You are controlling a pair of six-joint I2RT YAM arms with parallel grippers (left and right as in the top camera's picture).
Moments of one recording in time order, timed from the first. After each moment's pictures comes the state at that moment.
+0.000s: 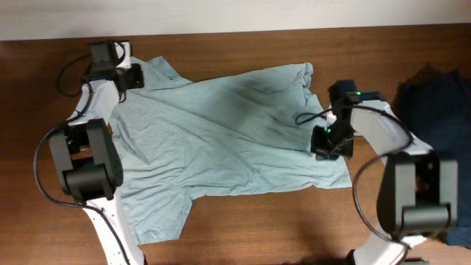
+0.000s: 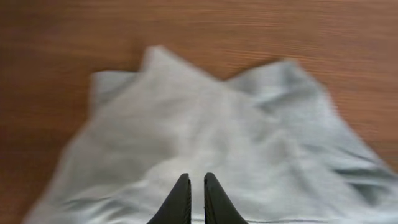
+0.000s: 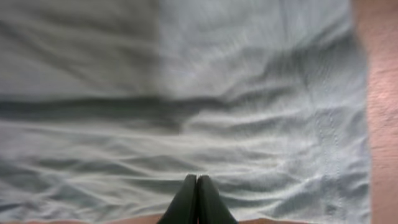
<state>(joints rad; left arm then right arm) 0.12 2.32 1.76 -0.31 0.12 0.05 0.03 1.87 1.25 -1.06 -0.20 0.31</state>
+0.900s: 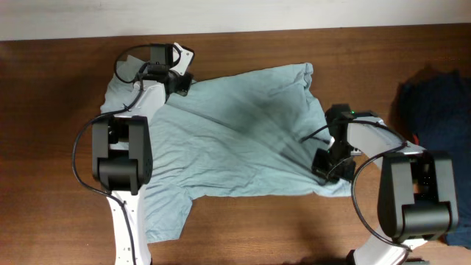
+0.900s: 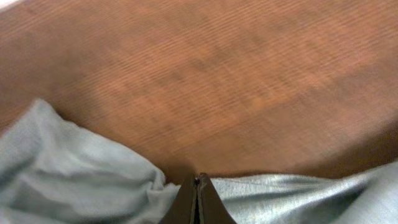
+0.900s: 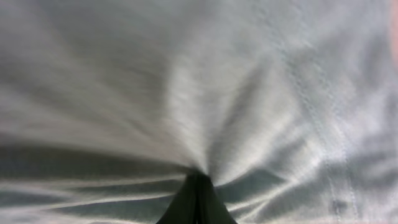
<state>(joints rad) -0.11 2.41 1.78 -0.24 0.06 0.33 0.03 1.86 1.04 -1.06 -0.11 0.48</state>
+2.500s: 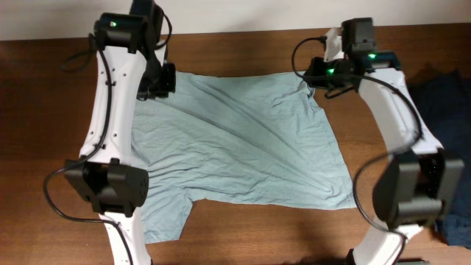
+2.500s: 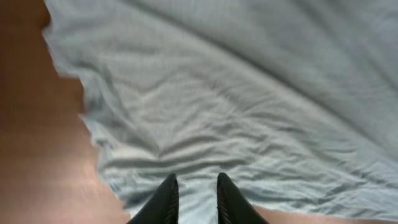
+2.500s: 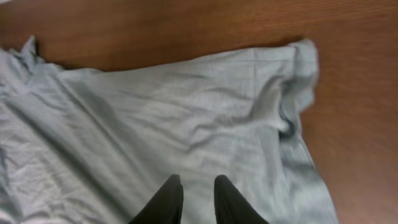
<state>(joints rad) -0.16 2.17 2.39 -1.69 -0.05 -0.17 0.03 1.96 1.69 -0.76 -0.35 0.18</state>
